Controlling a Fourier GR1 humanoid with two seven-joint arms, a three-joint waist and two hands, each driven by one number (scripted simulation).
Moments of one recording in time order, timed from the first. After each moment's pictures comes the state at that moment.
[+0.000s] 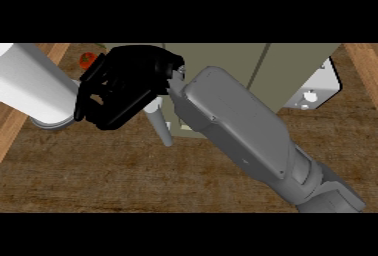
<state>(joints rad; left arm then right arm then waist) 0.56 1.12 -0.03 -1.60 1.25 -0.44 -0.76 -1.24 0.00 0.43 -0.97 -0.78 0.42 0.51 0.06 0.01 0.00</state>
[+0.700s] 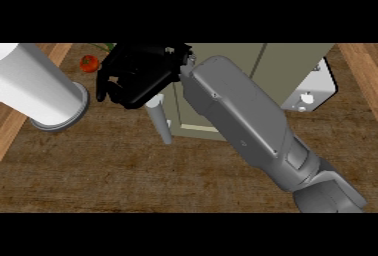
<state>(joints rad) 0.54 1.06 0.05 -1.59 1.22 -0.47 -0.68 -1.29 0.00 0.36 -0.74 -0.79 0.61 0.34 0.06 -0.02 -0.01</state>
